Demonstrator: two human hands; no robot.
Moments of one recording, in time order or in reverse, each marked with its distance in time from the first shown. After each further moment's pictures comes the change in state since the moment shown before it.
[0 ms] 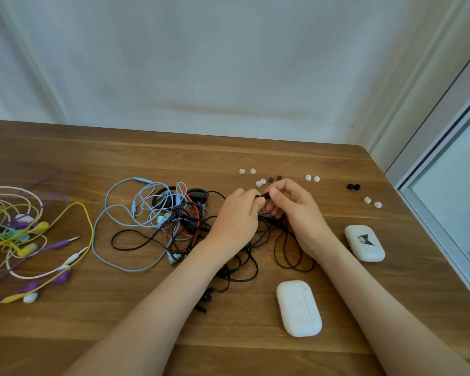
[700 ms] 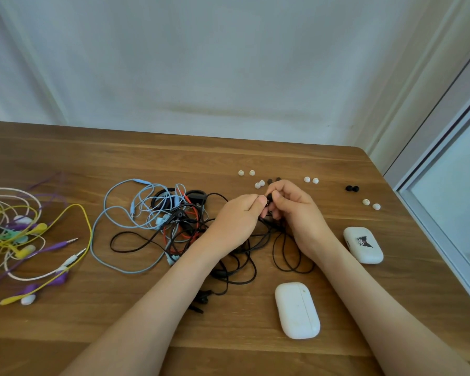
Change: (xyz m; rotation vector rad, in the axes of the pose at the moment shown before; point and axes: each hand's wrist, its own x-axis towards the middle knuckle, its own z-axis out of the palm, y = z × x) left_hand -0.004 0.011 -0.010 -0.201 -0.132 -0.060; right_hand 0.002 0.001 -0.003 0.059 -0.066 -0.009
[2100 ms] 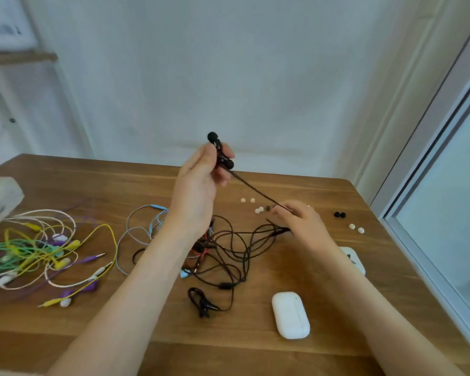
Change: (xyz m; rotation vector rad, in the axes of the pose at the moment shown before) left_hand -0.035 0.064 -0.083 -1.071 0.337 0.370; right_hand -0.010 -0.041 -0.008 -0.555 0.137 0.052
